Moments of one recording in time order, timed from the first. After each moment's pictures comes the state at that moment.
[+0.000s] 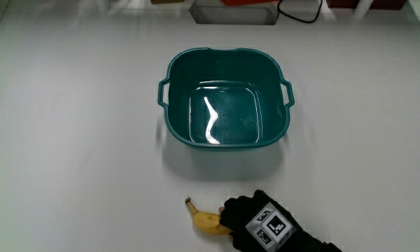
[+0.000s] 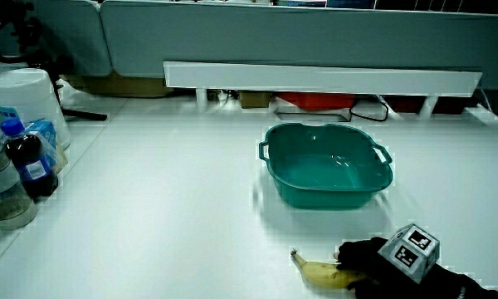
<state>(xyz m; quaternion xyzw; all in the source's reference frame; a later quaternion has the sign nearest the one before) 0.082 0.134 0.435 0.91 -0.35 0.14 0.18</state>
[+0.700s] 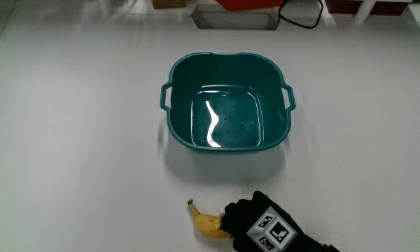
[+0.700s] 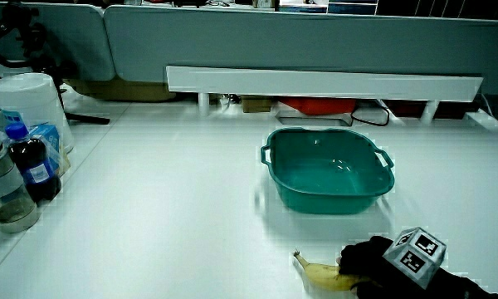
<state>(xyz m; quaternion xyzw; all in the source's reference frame) 0.089 0.133 0.410 0.91 -0.37 0.14 0.14</state>
